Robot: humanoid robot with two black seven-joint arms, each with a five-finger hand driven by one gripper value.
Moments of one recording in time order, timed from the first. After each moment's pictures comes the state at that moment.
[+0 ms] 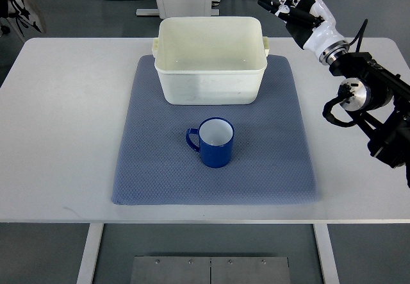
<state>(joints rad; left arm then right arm) -0.01 0.00 -0.59 -0.14 0.35 -0.04 -0.01 0.98 -0.22 0.66 0.86 -0.24 0.12 0.31</state>
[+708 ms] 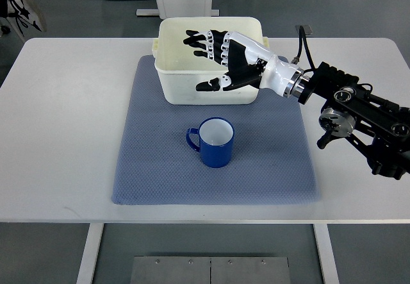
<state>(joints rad) -0.01 0.00 -0.59 -0.14 0.35 -0.04 -0.01 0.96 -0.25 0.48 1.04 -0.62 0.34 0.32</state>
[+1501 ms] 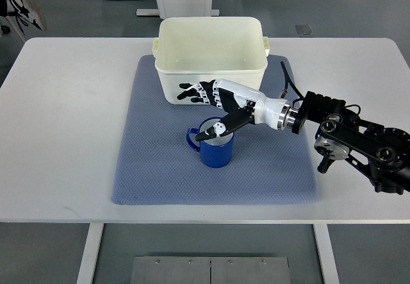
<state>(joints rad) -0.01 0.00 -0.59 -0.14 0.35 -0.04 -0.01 0.92 -0.24 0.35 1.04 -0.73 0.34 0.33</state>
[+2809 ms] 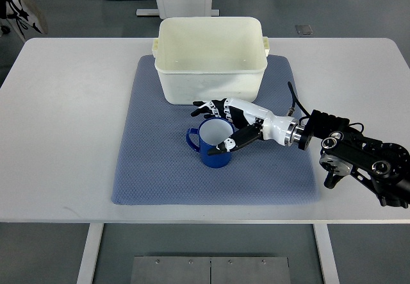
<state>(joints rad) -0.01 0.00 -0.59 -0.14 0.35 -0.04 -0.01 0.87 -0.24 0.28 0.94 -0.73 0.34 0.41</state>
